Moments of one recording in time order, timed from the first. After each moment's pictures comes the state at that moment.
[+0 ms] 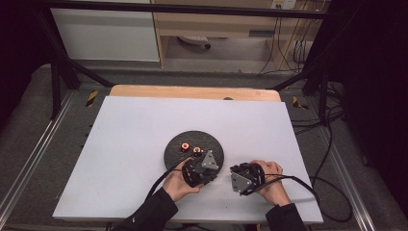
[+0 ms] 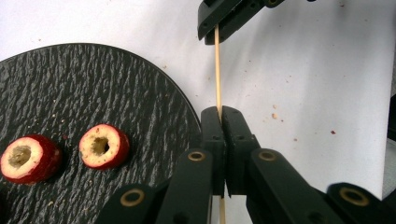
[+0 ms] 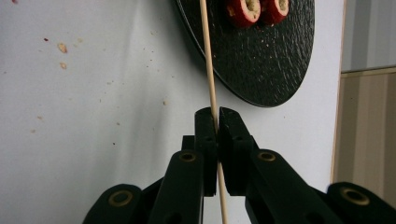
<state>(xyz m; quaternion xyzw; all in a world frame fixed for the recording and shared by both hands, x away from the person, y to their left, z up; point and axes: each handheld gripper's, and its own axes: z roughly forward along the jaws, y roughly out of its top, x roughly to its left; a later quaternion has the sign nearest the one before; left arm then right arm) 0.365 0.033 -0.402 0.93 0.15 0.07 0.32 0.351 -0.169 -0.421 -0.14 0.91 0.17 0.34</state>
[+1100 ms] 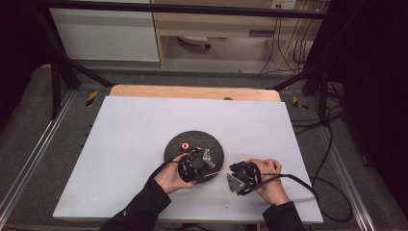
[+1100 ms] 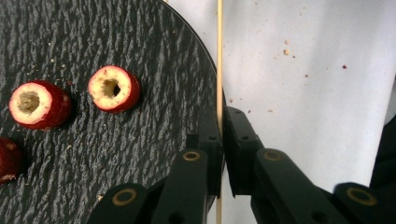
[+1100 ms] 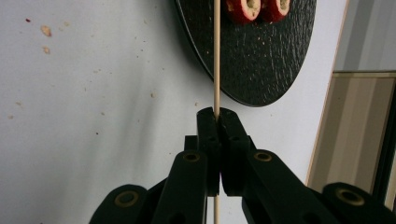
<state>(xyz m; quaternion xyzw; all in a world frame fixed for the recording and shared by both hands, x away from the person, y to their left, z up) 0.377 0.041 -0.394 0.97 0.14 0.04 0.21 0.350 -0.157 -0.415 -0.17 0.91 0.12 0.36</state>
